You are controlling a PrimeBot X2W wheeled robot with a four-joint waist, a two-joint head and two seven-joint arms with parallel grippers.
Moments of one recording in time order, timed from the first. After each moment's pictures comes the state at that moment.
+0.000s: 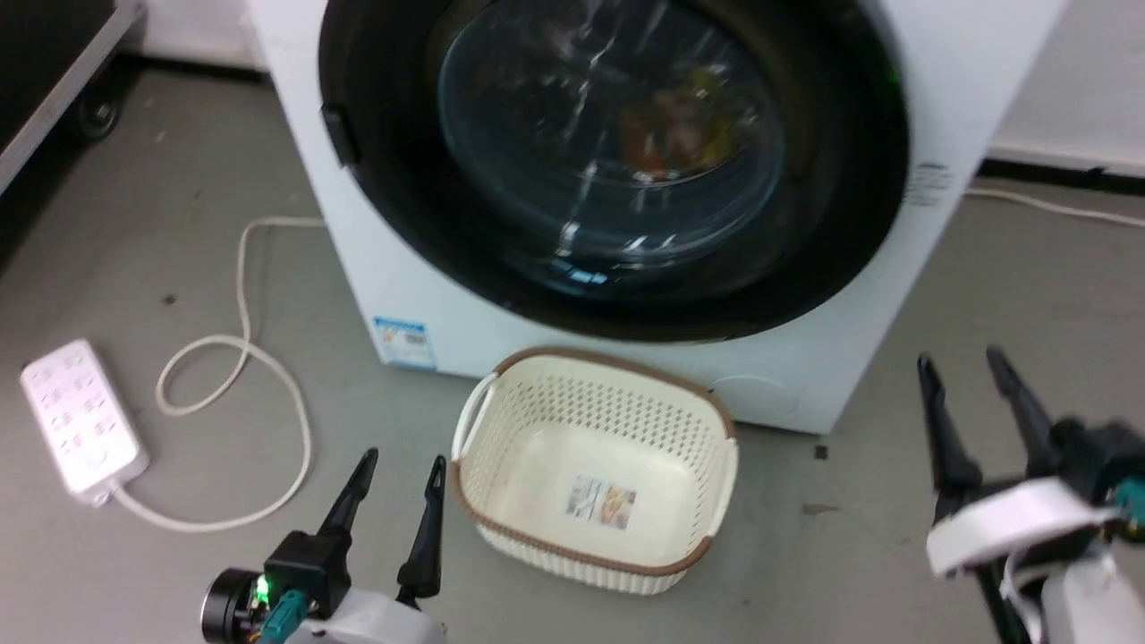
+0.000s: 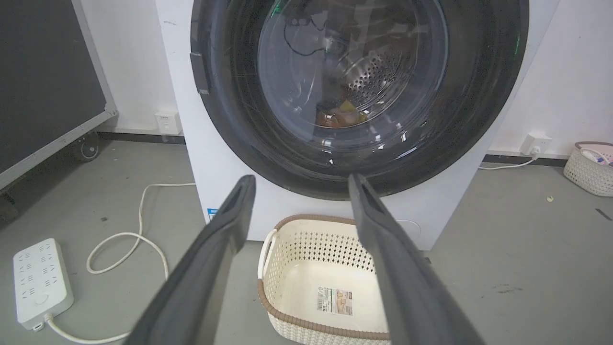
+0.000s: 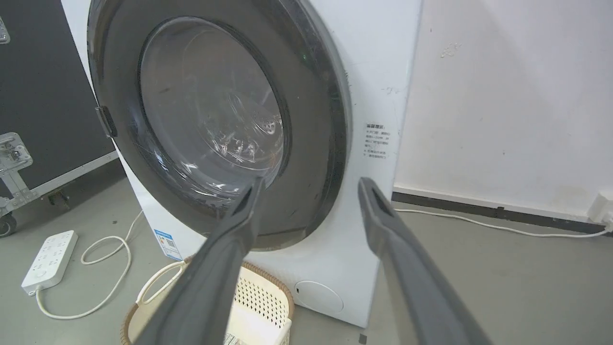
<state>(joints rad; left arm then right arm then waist) -0.04 0.06 -0.09 0.17 -0.10 -0.12 -0.26 -0.27 -0.16 -0.05 0.33 0.16 0.13 -0.26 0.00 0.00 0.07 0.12</state>
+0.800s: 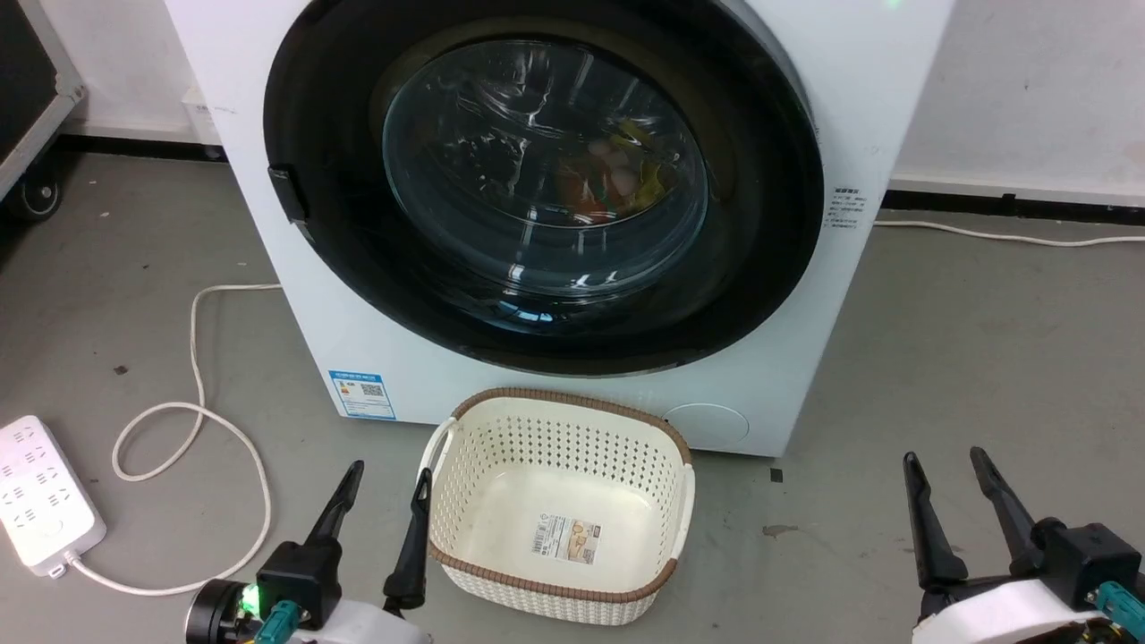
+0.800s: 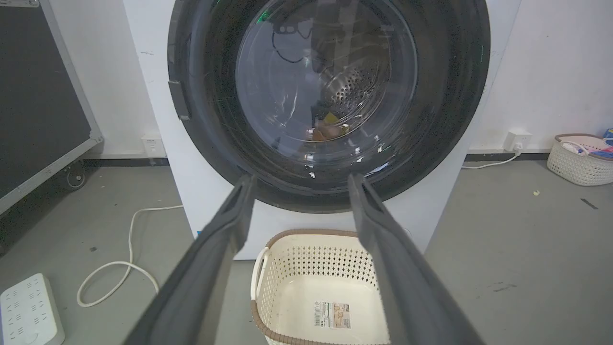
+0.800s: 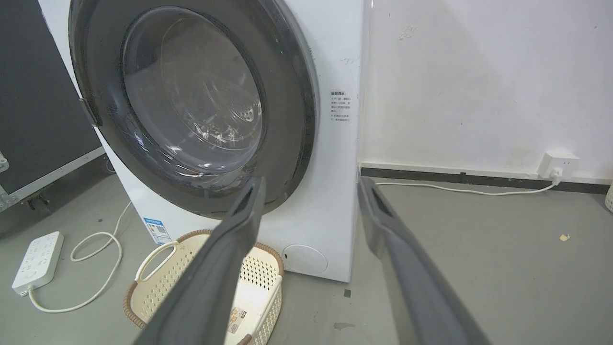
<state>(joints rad) -0.01 0.06 -0.05 0.18 -0.06 -0.12 -0.26 -0.02 -0.05 -0.11 0.20 0.09 0.13 -0.26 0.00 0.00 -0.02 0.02</state>
